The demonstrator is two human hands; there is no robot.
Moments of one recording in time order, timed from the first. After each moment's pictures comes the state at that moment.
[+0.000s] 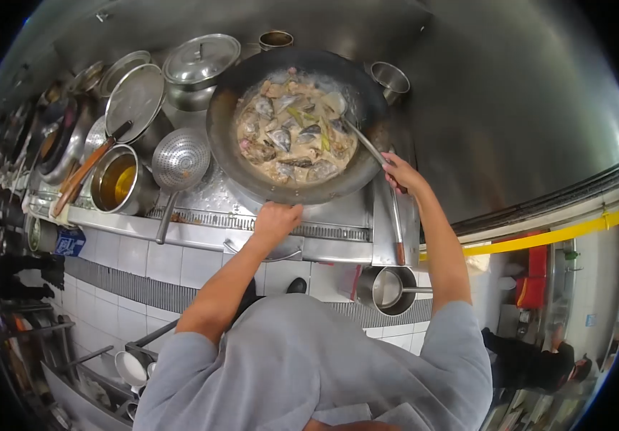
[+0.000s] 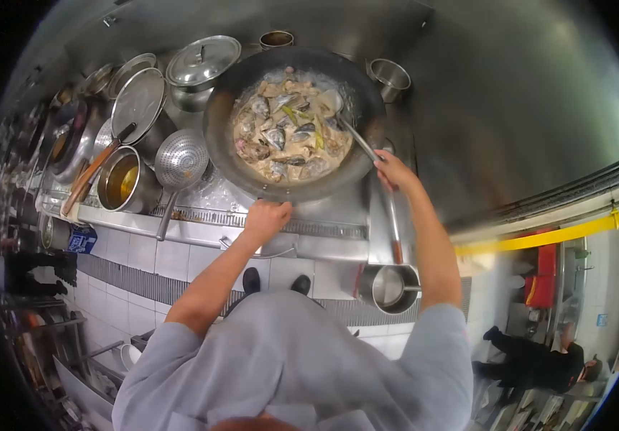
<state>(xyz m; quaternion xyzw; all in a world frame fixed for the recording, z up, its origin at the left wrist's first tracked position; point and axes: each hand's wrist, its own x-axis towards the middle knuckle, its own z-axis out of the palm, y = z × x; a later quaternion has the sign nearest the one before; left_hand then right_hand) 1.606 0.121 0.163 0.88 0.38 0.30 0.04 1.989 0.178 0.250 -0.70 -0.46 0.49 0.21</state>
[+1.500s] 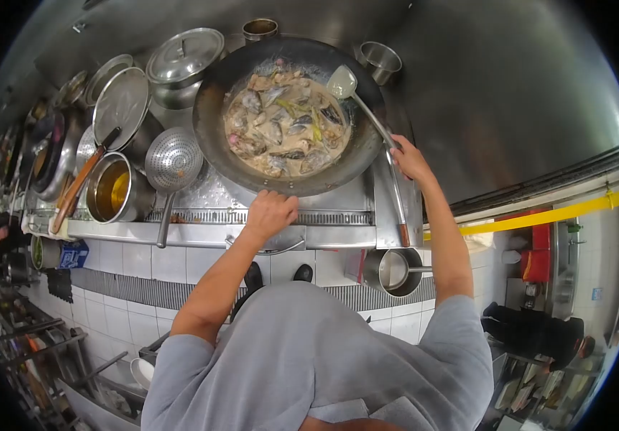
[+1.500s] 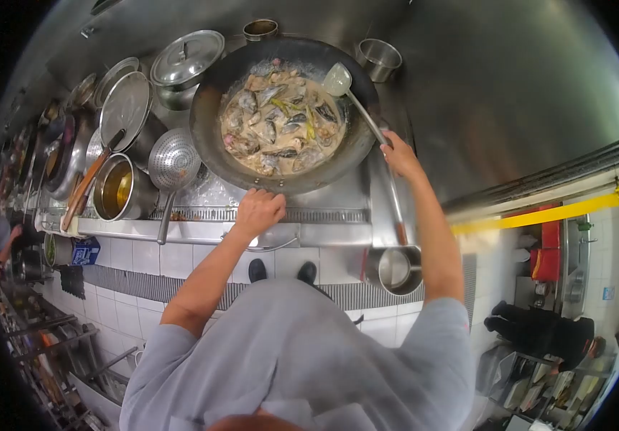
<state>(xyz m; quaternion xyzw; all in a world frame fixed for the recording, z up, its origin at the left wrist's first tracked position) 1.593 0.124 0.191 0.90 0.33 0.29 0.02 1.975 0.145 0.287 -0.77 -0.50 0.33 0.22</state>
